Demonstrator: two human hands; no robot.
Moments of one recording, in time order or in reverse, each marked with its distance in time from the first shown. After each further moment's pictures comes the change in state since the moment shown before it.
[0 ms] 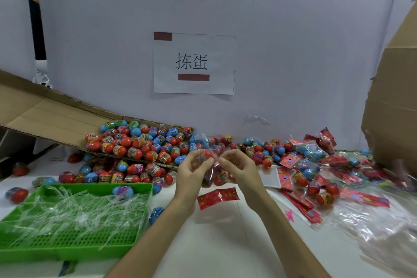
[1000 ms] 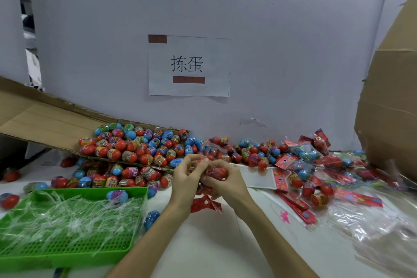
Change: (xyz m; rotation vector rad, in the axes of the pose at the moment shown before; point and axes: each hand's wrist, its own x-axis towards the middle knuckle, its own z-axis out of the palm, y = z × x) left_hand -0.004 0.001 0.001 -0.013 -0.006 0.014; right_hand -0.011 0.004 0.021 -0.067 -0.045 0.060
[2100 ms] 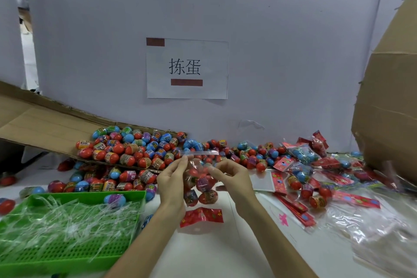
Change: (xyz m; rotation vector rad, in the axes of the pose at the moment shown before) left_hand 0.009 0.000 -0.007 -0.256 0.256 -0.079; right_hand 0.007 -0.003 -0.010 0.084 0.136 0.033
